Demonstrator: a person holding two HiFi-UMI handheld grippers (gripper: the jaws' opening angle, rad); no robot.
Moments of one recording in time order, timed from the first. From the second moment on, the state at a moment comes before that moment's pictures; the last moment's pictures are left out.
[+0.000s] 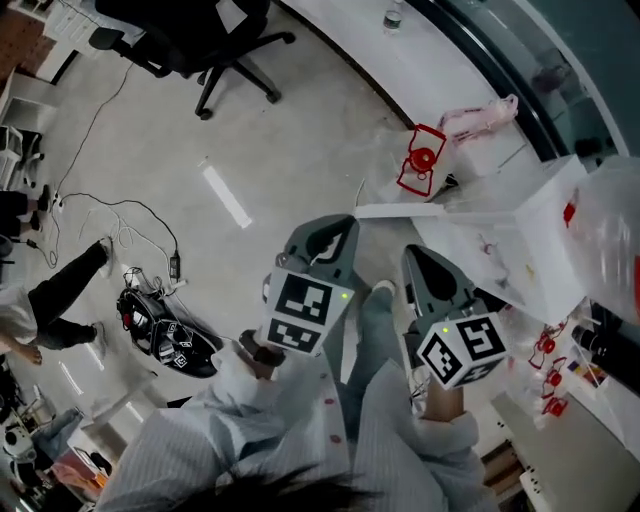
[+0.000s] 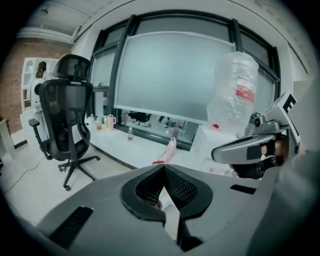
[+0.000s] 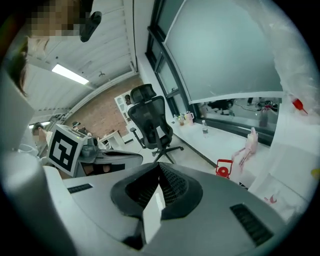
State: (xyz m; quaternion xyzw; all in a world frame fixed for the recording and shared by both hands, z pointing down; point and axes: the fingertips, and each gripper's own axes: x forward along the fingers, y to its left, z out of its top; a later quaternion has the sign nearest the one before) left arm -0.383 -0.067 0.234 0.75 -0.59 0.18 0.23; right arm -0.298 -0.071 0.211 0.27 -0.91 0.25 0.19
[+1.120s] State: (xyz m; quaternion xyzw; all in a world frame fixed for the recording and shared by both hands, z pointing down) left arm -0.366 -0.114 0.552 0.73 -0.53 0.27 0.35; right arm -0.281 -0.082 0.477 0.29 -0.84 0.37 0.28
